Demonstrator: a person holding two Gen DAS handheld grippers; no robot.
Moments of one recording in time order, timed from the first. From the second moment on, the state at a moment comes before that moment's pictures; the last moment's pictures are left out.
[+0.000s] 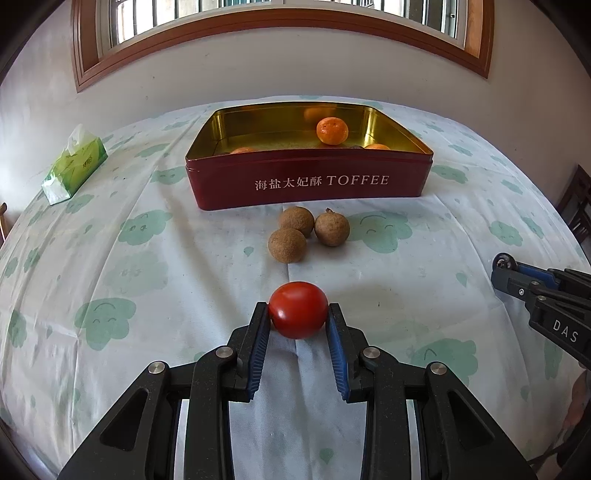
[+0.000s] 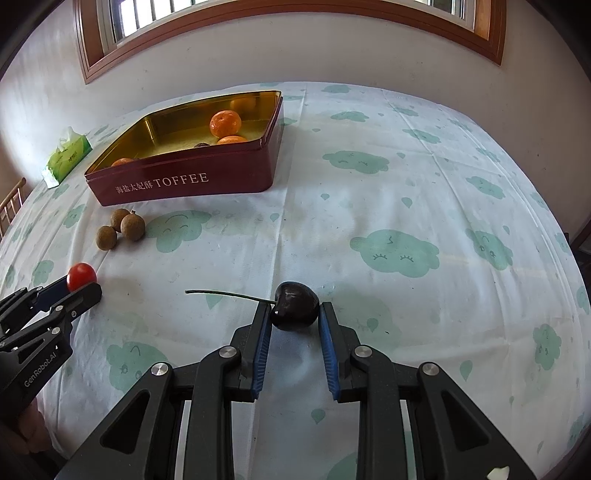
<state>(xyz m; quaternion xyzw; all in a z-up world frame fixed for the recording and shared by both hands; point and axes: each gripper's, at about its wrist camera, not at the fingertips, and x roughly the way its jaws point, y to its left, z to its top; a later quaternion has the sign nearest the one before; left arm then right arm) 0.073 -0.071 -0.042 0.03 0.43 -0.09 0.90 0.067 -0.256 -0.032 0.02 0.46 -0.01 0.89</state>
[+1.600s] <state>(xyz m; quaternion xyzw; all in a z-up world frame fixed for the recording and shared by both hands) 0.176 -0.036 0.027 0.00 0.38 -0.08 0.92 0.167 -0.202 0.028 0.01 0.42 0.06 0.90</state>
